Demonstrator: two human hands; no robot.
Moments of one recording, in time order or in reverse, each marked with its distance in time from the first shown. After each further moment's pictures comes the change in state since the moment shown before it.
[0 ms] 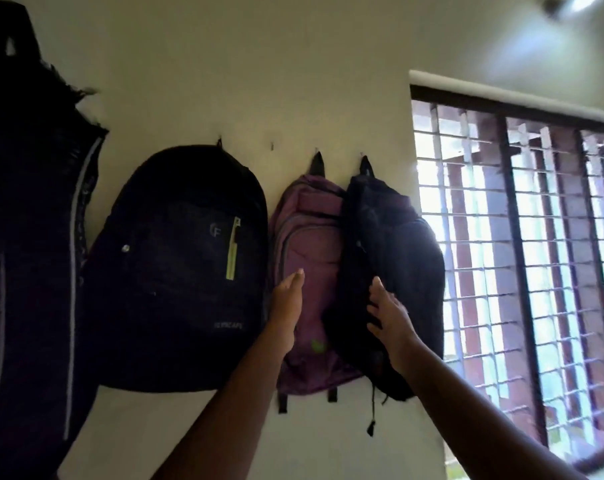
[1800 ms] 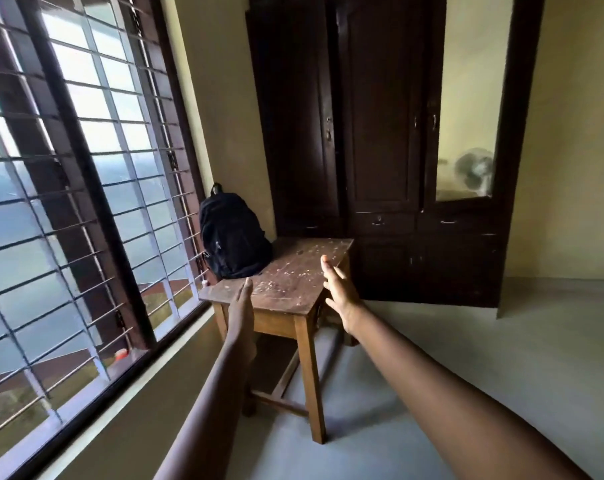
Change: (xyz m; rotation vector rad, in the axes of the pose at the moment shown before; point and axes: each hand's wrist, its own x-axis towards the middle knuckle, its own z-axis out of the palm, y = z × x) left_hand -0.221 -0.199 1.235 -0.343 -0.771 -0.507; right_hand 0.169 0.037 -1.206 -0.286 0.784 0.223
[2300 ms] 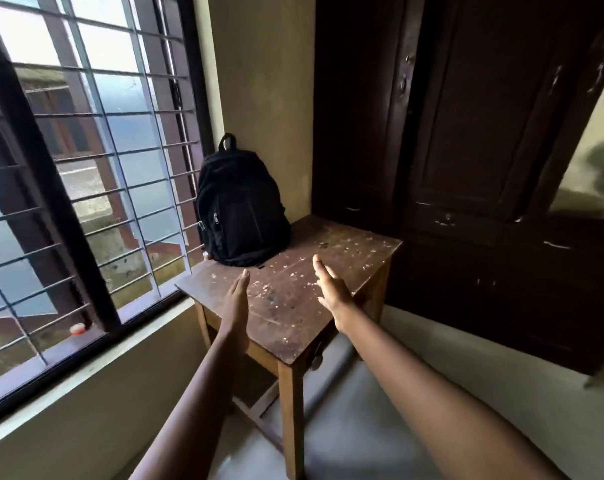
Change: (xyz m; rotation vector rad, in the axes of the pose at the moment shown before) left_hand 0.279 -0.079 0.121 -0.025 0.212 -0.065; right_hand 0.357 0.055 -0.023 -0.183 -0.272 0.116
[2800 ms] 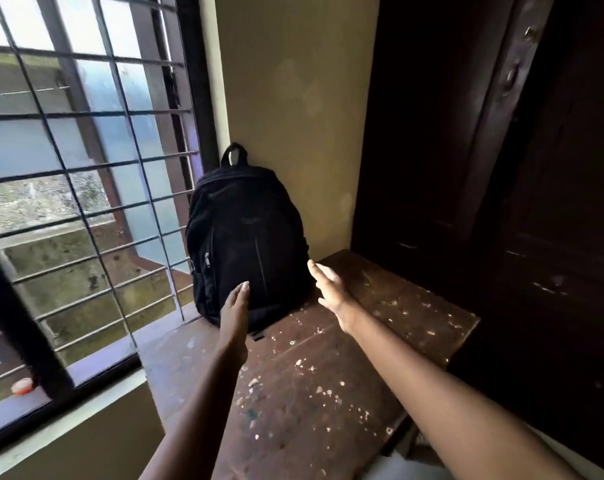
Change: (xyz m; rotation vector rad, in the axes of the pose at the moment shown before) left_hand 0.322 -0.003 0.082 -0.063 0.282 0.037; right_hand 0.368 -0.050 0.004 -0.056 -0.303 -0.062
